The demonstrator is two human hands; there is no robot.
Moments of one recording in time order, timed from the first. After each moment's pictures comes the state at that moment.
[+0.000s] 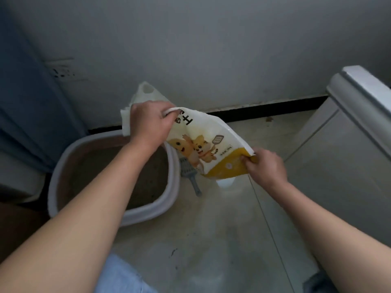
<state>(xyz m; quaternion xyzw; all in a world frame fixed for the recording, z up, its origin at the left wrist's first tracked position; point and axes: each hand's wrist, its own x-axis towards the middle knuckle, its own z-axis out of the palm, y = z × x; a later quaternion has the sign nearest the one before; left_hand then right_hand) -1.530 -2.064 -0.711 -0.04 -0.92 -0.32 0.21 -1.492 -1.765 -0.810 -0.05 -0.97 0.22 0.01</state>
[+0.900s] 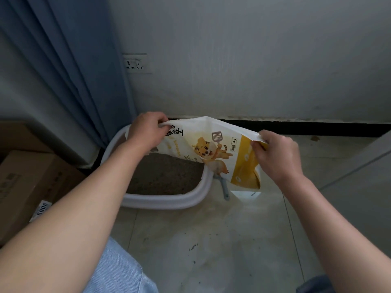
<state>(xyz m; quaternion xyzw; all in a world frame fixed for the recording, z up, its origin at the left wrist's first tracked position) -1.488 -2.194 -0.733 0.12 -0.96 -0.22 0.10 -1.499 -1.862 -0.738 0.13 -0.96 0.22 0.12</state>
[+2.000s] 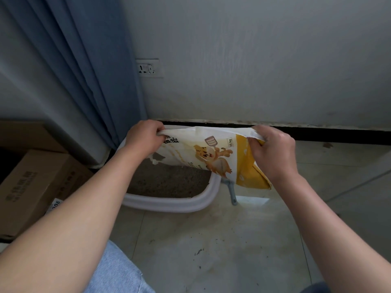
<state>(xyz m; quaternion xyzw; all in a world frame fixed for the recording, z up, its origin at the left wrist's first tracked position) -1.470 -2.218 -0.735 0.14 -0.98 -0.13 0.07 -1.504 -1.895 -0.728 0.20 -0.90 0.32 0.21</state>
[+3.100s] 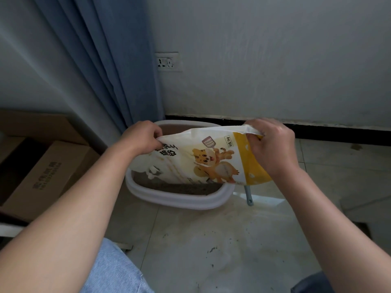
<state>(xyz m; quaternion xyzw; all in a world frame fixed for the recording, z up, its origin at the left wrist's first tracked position) -1.445 -2.265 -0.725 0.17 -0.98 -0.10 -0.06 -1.510 -1.942 -0.729 0.27 -0.88 0.34 0.20</state>
